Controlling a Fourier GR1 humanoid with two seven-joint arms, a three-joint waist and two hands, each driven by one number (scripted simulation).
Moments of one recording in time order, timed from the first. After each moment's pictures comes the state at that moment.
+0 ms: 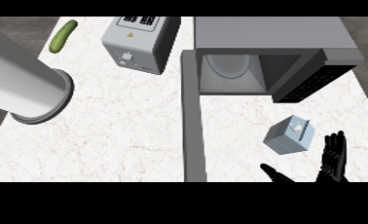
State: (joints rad) left arm 0.38 0.11 0.57 -2.30 0.58 -0.41 0.15; right arm 0.35 -0.07 0.07 -1.56 -0.09 -0.52 -0.64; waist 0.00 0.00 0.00
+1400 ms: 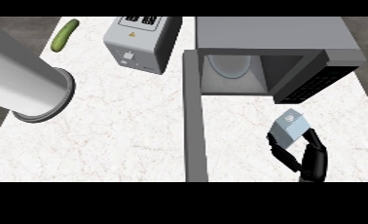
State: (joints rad) left arm 0.36 0.06 0.67 -2.28 0.63 -0.52 0.19; right arm -0.09 -0.12 -0.18 -0.78 -0.12 -0.34 -1.02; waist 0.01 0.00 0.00
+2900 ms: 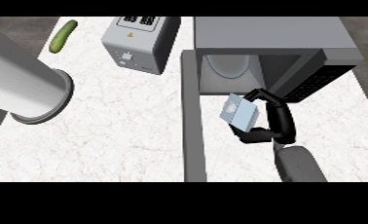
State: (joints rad) left arm 0.31 0.09 0.73 -2.20 0.64 -0.56 0.20; right arm -0.22 -0.10 0.08 -1.11 0.01 -0.10 -0.68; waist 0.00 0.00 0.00
